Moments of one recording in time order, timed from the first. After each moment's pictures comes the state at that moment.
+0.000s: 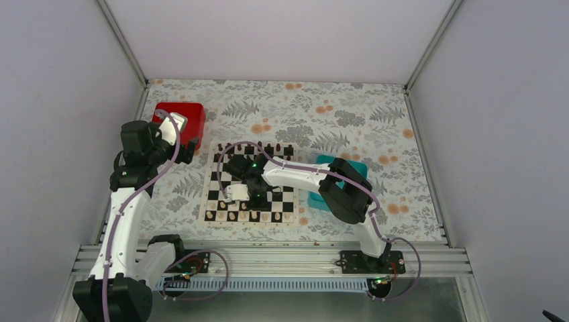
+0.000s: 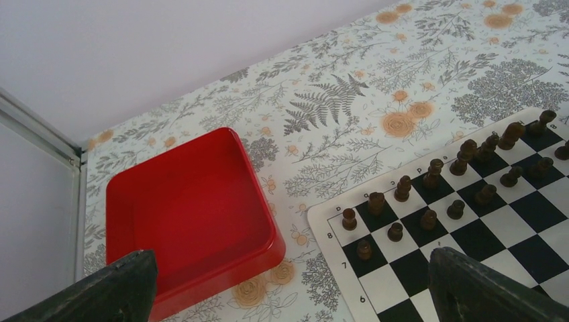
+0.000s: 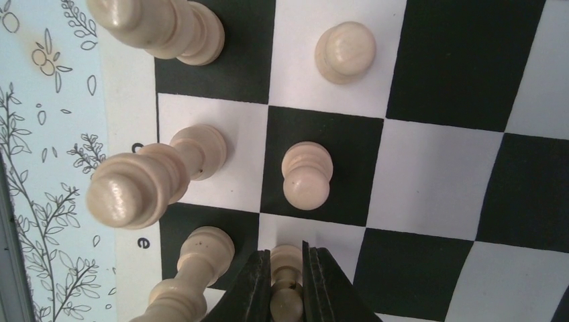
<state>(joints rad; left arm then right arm) 0.09 0.90 0.85 -0.46 0.32 0.38 1.09 2.10 1.57 -0.91 -0.14 -0.57</state>
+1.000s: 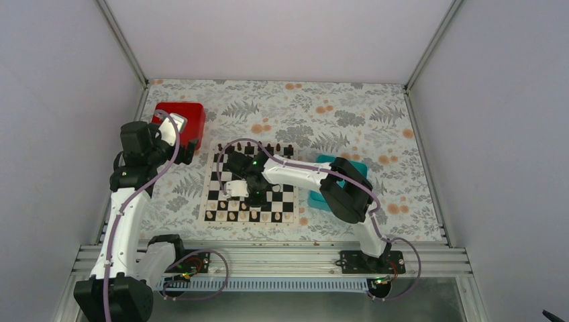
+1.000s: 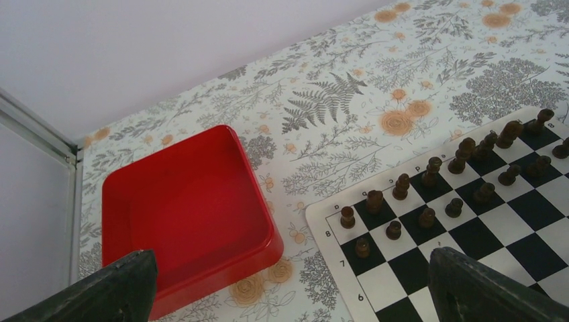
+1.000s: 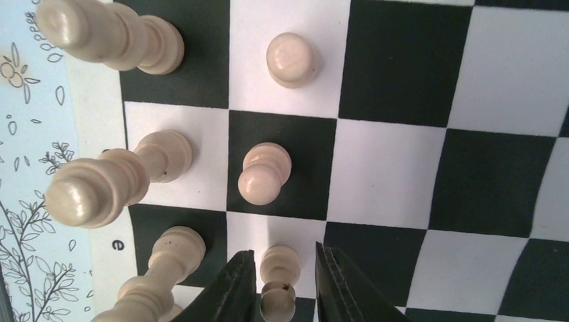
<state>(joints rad) 0.10 0.90 0.84 -0.46 0.33 0.38 1.07 2.10 1.59 -0.91 -0.11 -0.56</state>
